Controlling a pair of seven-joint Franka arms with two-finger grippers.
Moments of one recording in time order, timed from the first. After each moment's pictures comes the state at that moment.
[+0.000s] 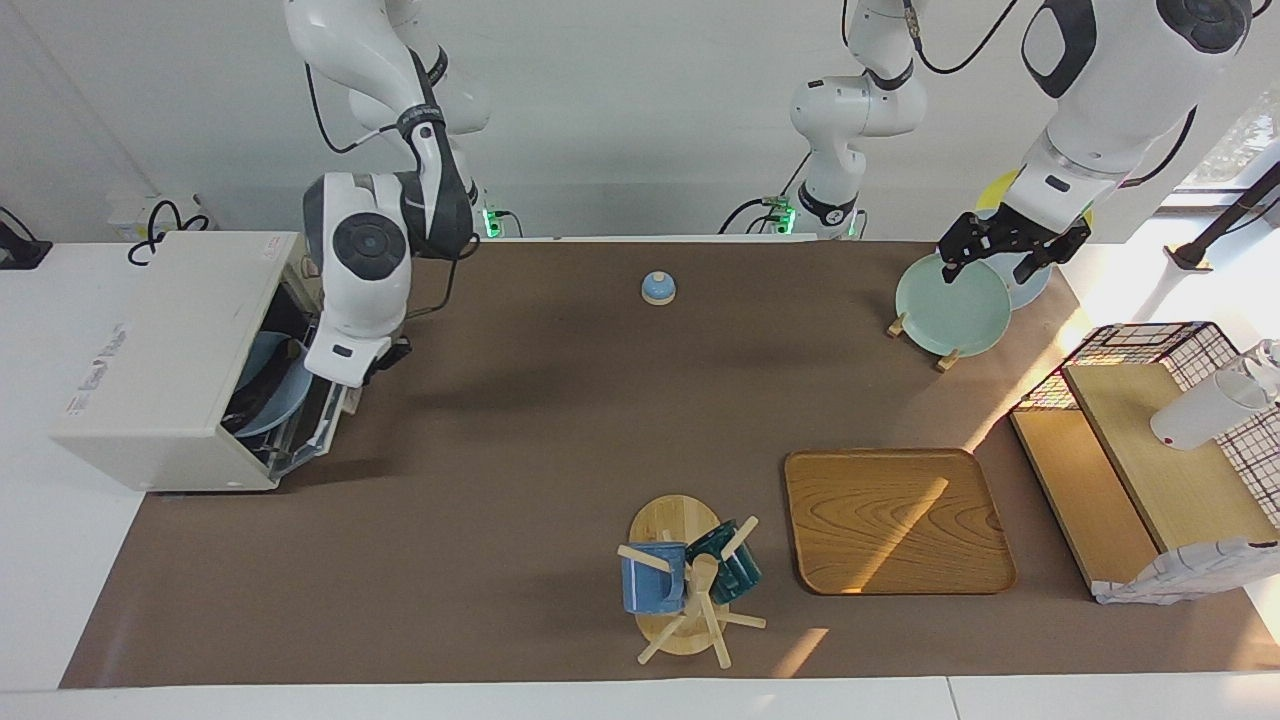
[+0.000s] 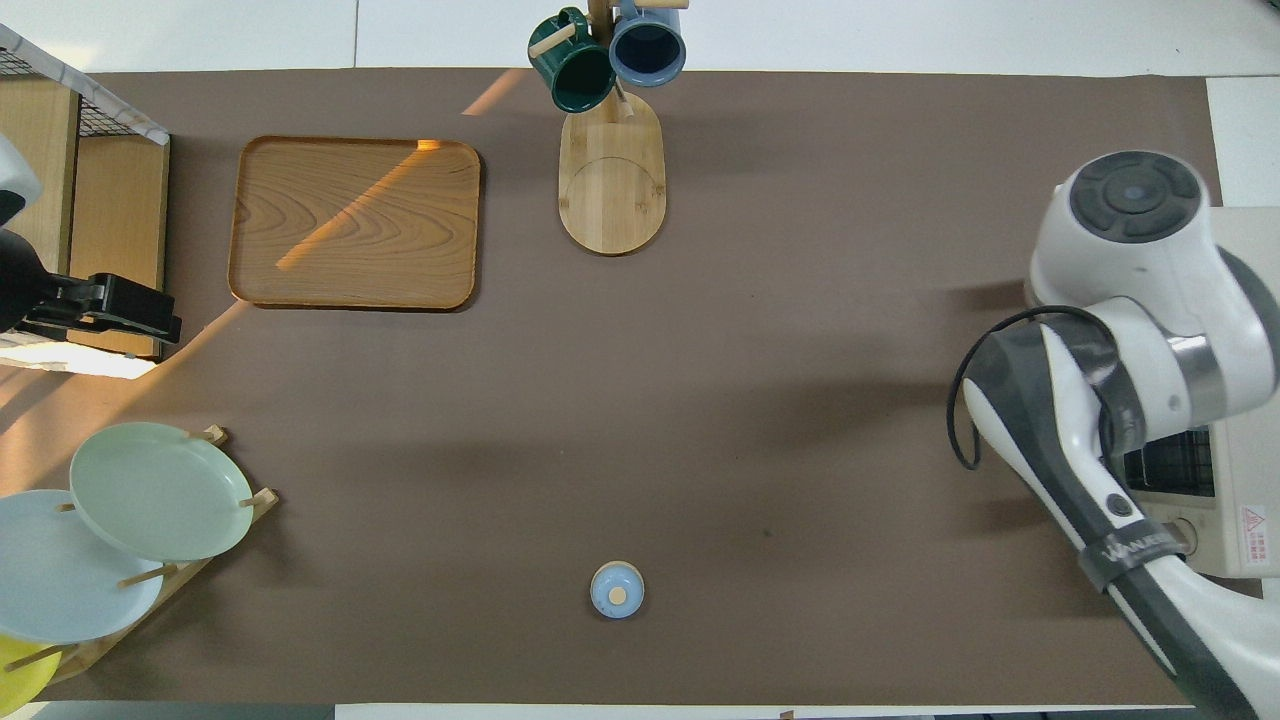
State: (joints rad) left arm -0.05 -0.01 -0.03 -1.61 -0.01 1.53 0.02; right arm -0.08 0.12 0.16 -1.91 -0.41 1.82 -0.30
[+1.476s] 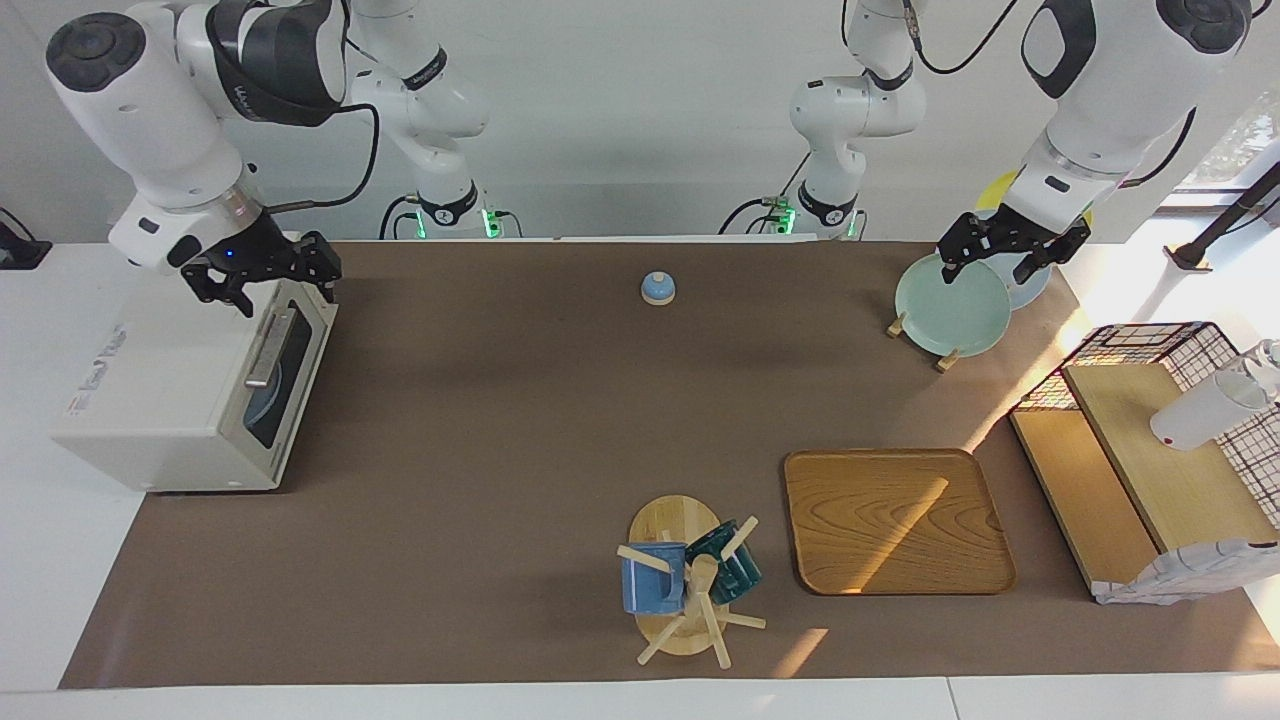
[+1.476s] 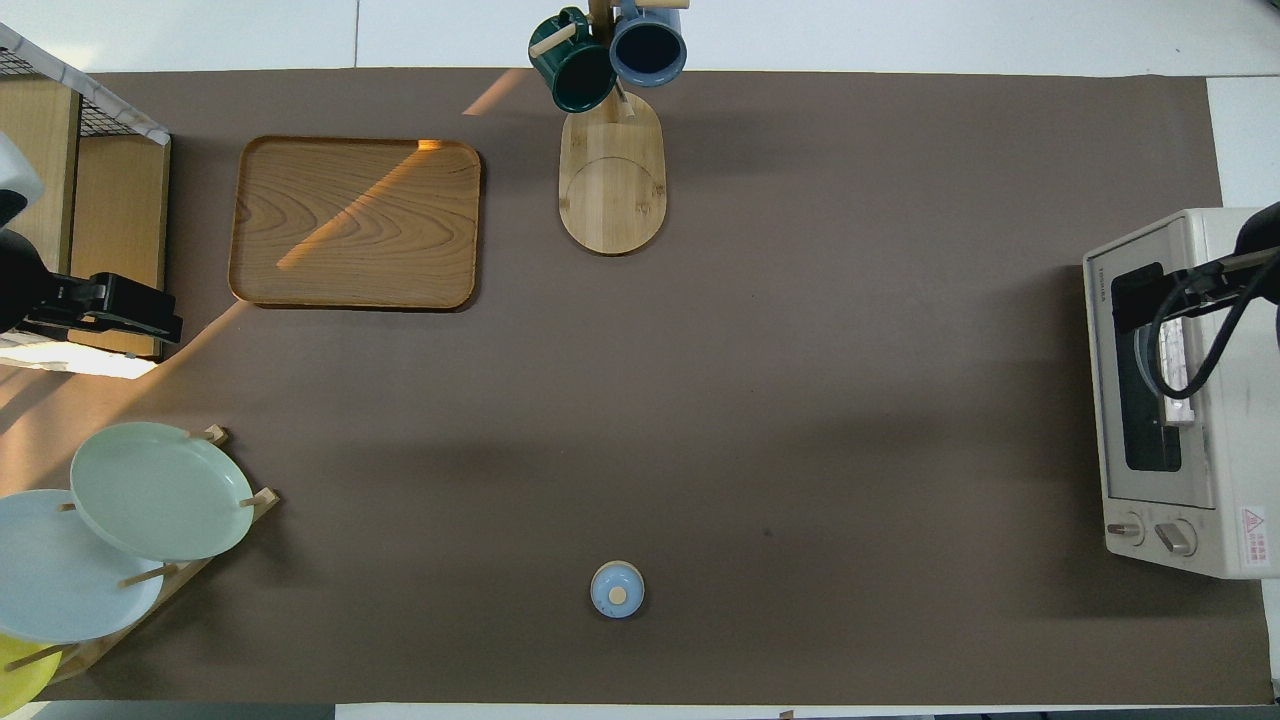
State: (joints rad) left arm -0.05 -0.01 -0.03 -1.61 -0.01 1.53 0.02; right arm -0.19 0.07 0.15 -1.60 -0.05 1.56 -0.24
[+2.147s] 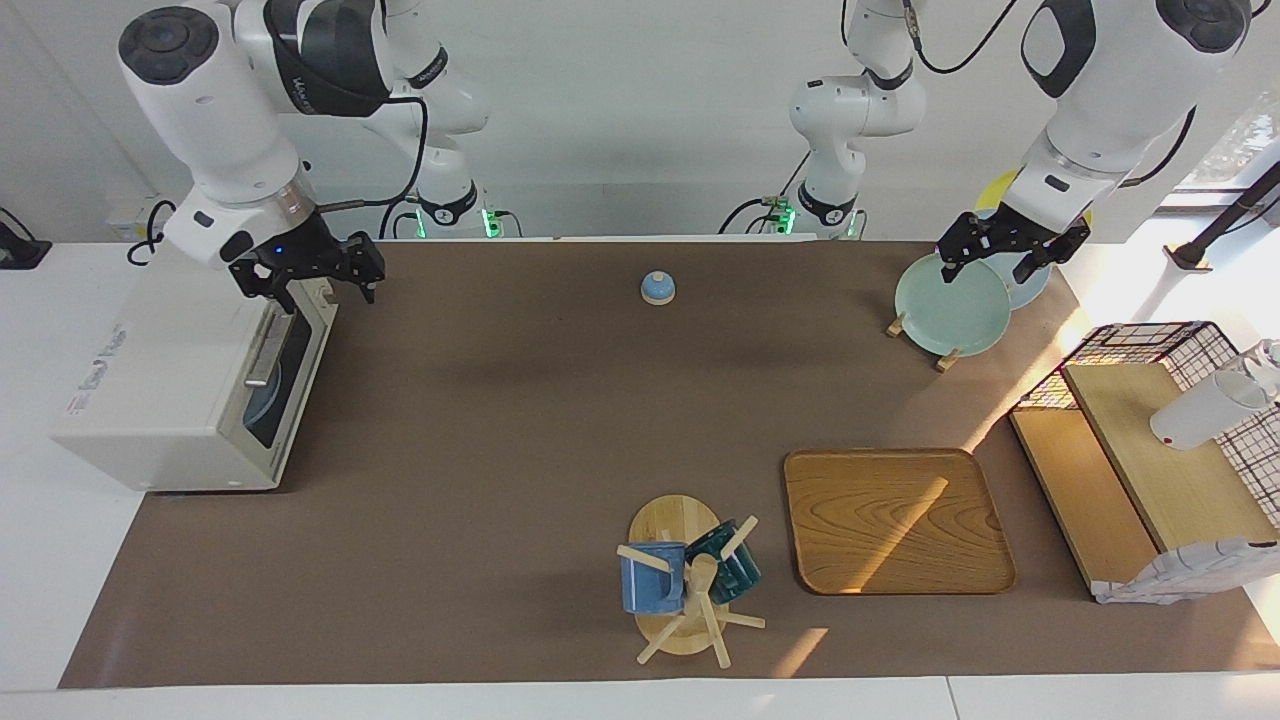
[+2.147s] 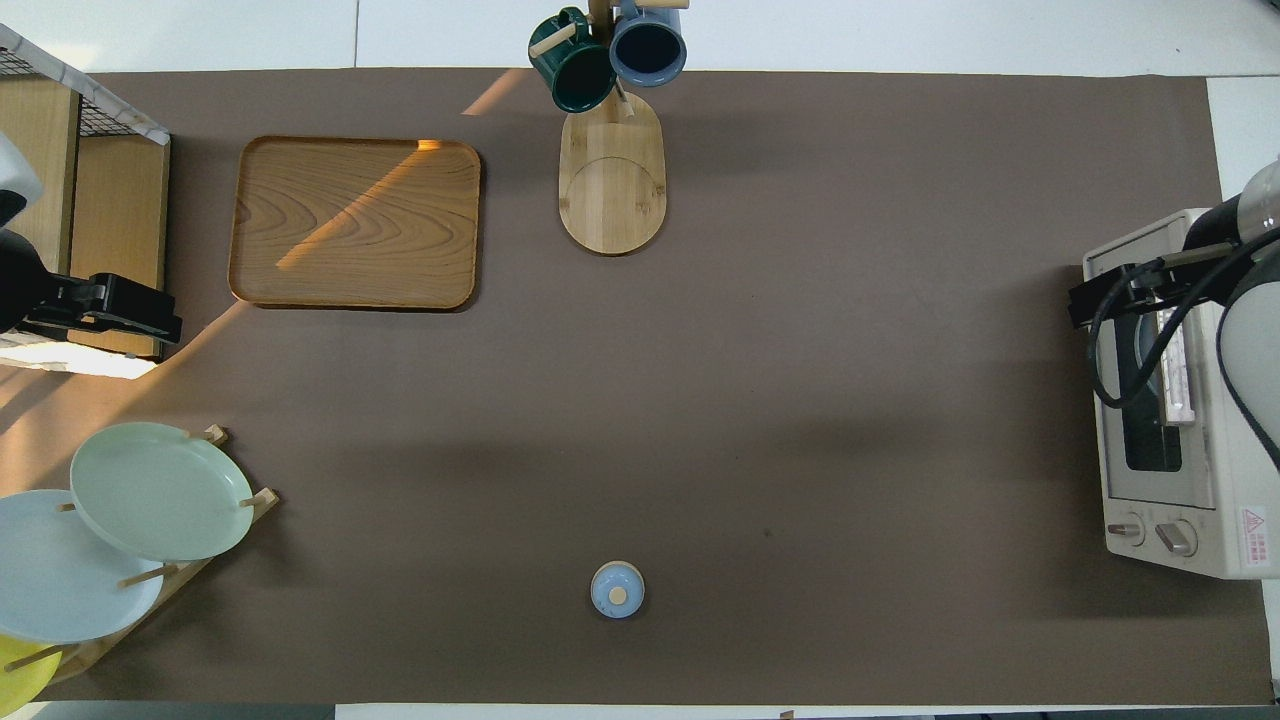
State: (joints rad) left arm -0.05 -0.01 -0.03 -1.61 -0.01 1.53 0.02; right arm 0.00 0.04 0.00 -1.63 -0.03 1.59 -0.14
